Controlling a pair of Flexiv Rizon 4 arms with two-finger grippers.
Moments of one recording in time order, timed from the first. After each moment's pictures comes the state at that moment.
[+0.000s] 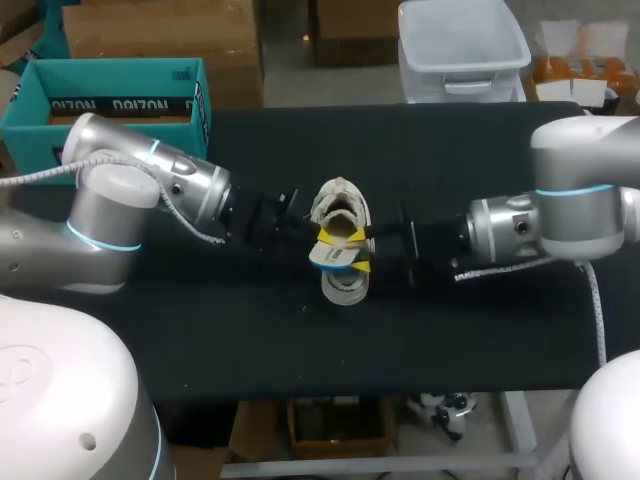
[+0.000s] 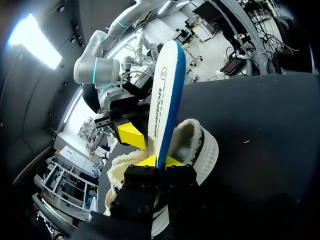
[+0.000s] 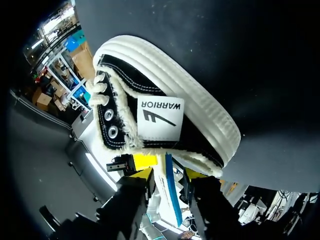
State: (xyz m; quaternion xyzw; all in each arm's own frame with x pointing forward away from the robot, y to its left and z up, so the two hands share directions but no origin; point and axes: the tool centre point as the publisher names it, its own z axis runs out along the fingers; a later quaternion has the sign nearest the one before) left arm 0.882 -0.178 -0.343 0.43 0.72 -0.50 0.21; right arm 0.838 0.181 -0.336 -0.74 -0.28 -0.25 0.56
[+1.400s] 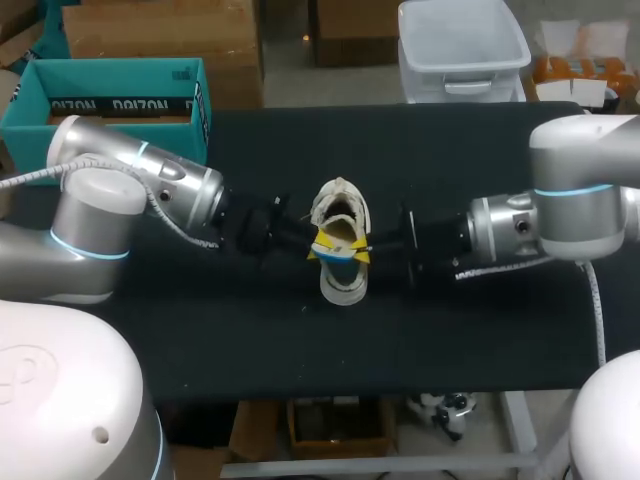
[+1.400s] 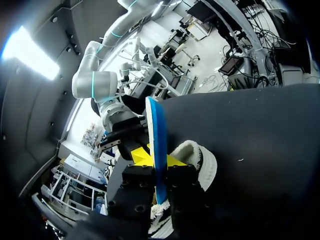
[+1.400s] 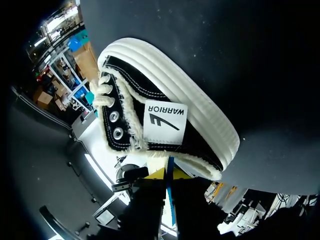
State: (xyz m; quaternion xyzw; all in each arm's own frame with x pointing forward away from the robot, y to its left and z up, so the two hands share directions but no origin) left arm 0.854 -0.175 -0.318 0.46 0.70 -0.50 0.23; right arm 0.842 0.180 -0.338 -0.75 -0.28 -0.26 0.54
